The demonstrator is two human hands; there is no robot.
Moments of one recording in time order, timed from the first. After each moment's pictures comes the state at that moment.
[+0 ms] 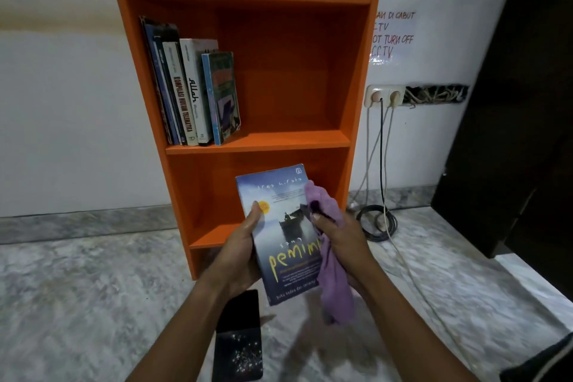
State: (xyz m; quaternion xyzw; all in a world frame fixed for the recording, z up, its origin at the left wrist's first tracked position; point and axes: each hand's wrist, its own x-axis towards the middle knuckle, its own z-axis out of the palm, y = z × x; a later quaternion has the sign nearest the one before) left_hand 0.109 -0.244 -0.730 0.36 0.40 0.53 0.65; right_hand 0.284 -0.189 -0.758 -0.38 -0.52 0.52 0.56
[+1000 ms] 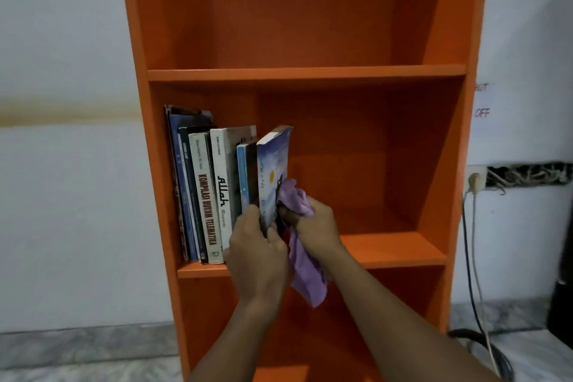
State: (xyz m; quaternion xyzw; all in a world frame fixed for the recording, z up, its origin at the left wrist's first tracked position) left_hand 0.021 -0.018 -0.663 0.47 0.64 0.60 -0.12; right_hand 0.103 0.082 -0.661 -0.32 -0.65 0.40 0.56
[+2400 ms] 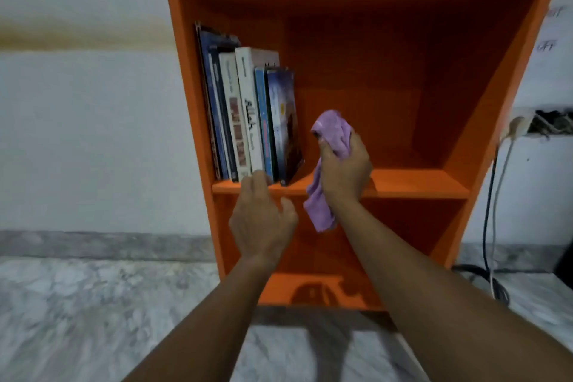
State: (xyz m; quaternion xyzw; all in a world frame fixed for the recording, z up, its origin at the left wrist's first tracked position) left_hand -0.005 -0.057 -0.716 0.48 0.71 0.49 -0.15; right_hand 0.092 0.049 -0.678 -0.39 -0.56 0.24 0.69
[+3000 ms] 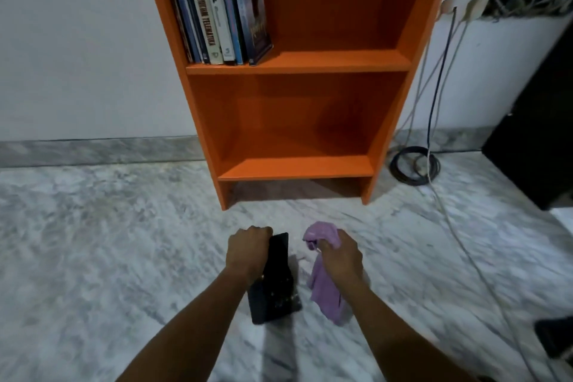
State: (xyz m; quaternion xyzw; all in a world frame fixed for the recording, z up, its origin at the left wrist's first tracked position) left_hand 0.042 -0.229 -0.920 0.66 0.76 0.01 0.01; right_hand 0.235 -0.200 -0.952 -0.66 -0.54 0.41 0.32
